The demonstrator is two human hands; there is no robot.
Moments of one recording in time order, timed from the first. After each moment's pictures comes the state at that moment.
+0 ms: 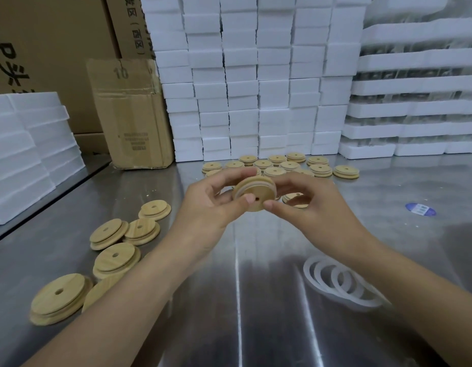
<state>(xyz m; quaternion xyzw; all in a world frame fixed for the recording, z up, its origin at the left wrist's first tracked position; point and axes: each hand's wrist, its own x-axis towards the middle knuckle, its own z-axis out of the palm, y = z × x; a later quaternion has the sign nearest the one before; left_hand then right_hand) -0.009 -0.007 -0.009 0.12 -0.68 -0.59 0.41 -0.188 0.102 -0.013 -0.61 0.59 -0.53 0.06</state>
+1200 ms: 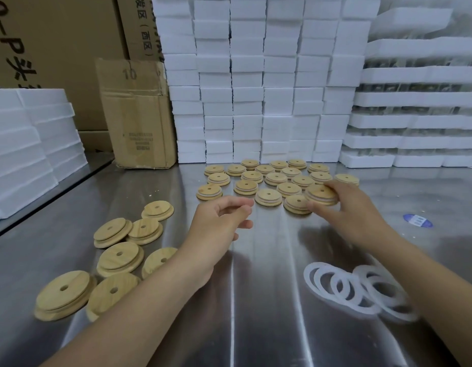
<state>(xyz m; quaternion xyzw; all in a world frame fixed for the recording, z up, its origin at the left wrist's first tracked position) -0.014 0.003 -0.019 0.34 -0.64 -0.57 0.38 -0.270 0.103 -0.029 -0.46 0.82 -0.34 -0.02</state>
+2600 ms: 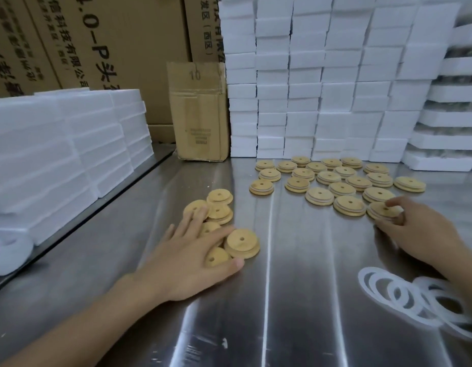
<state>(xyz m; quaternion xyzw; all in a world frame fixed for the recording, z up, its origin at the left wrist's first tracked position) 0.137 -0.027 -0.040 0.43 -0.90 -0.09 0.03 -0.279 0.103 -0.036 -0.40 0.89 -0.21 0.00</state>
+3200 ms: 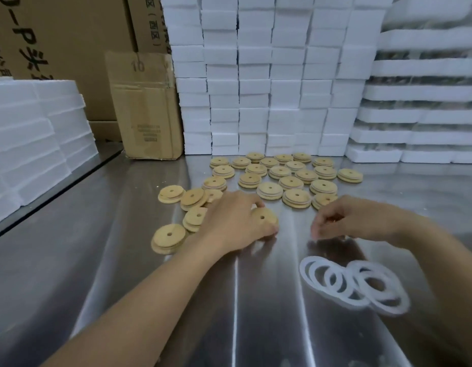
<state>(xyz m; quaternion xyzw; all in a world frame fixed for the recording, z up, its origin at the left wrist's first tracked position) -0.045 -0.017 -0.021 0.35 -0.90 -0.14 0.20 -0.268 0.130 0.013 -0.58 0.75 -0.17 0.28</state>
